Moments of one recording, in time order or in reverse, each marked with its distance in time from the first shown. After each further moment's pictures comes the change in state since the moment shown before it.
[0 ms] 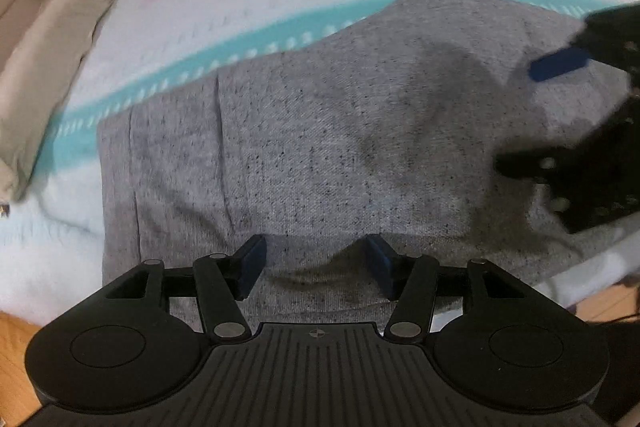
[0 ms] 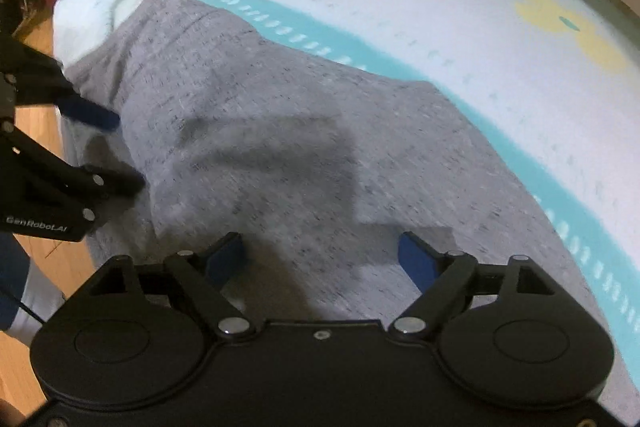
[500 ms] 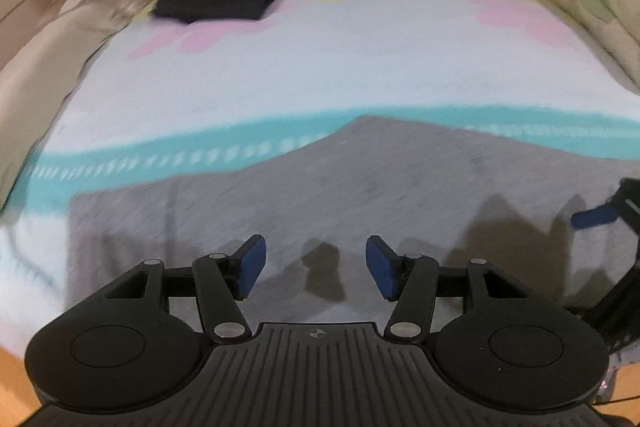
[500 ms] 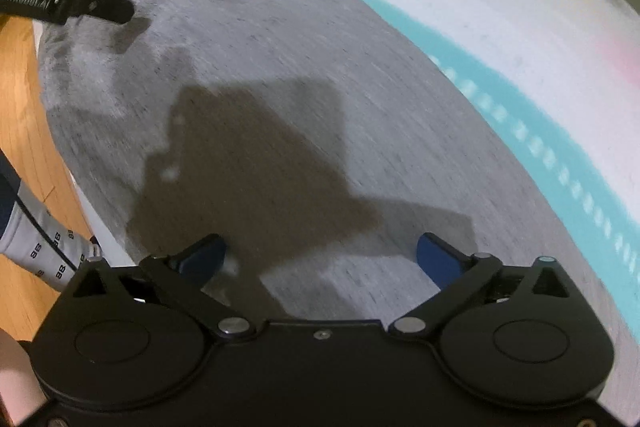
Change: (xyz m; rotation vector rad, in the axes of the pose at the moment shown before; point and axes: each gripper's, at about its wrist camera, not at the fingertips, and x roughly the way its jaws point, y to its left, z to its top) left arm -0.029 -0.033 0.055 -0.097 -0.204 -0.110; right arm -0.030 -0.063 -0.068 0.085 0.144 -0.022
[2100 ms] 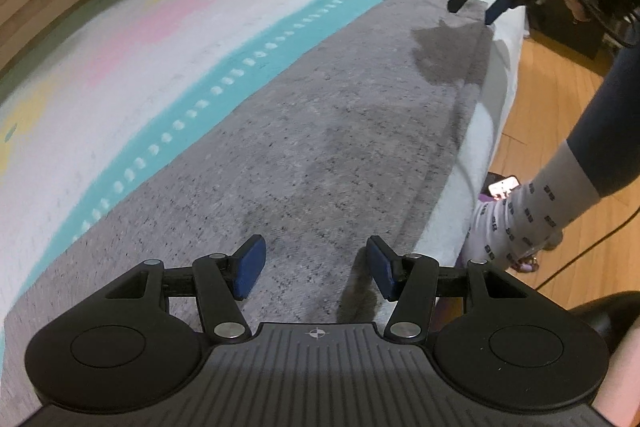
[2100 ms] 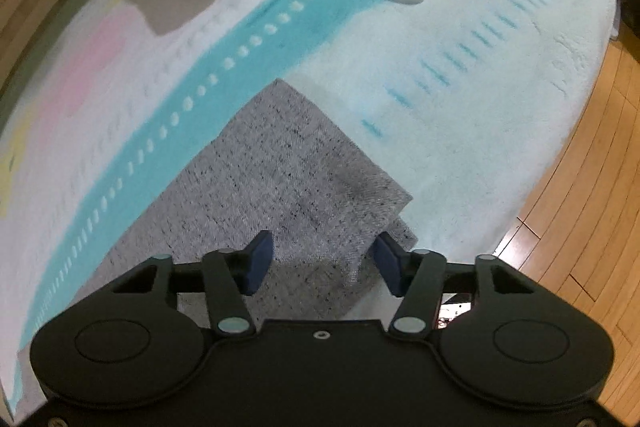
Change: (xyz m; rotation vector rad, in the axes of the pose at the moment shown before) left arm 0.010 -0.239 -0.054 0.783 -0.087 -0.440; right arm -0.157 -0.278 -0.310 1.475 -0.152 -0.293
